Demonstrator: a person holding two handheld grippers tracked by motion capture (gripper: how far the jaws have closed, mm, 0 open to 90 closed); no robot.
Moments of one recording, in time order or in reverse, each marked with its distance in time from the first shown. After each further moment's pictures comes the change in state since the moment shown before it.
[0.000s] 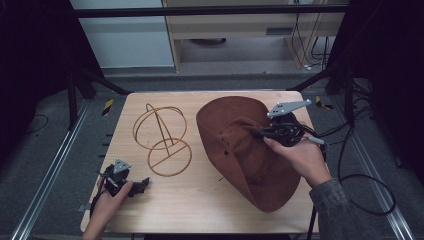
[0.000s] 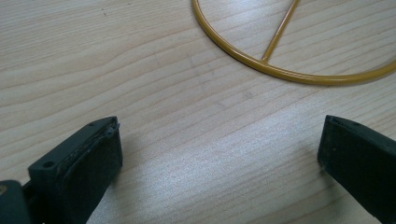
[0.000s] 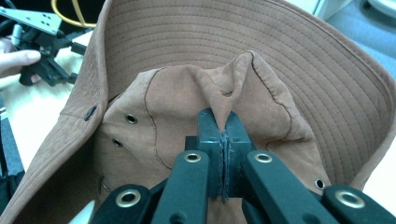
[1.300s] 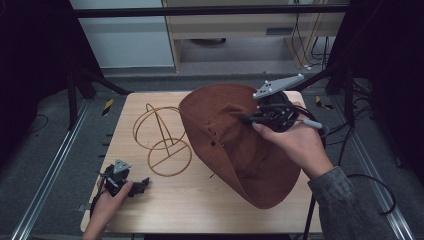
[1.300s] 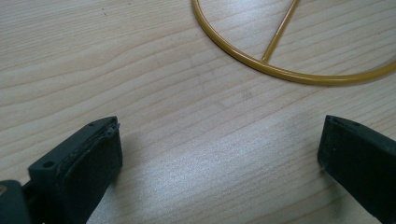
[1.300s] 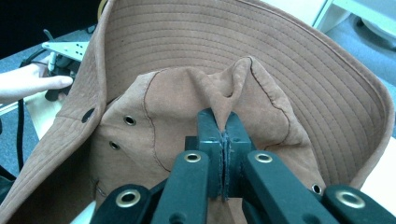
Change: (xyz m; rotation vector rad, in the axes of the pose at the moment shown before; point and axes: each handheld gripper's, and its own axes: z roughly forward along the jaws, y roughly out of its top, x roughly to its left) left arm 0.000 0.000 0.000 0.001 0.002 0.004; right arm 0.040 0.074 -0.031 0.022 -0.017 -0.069
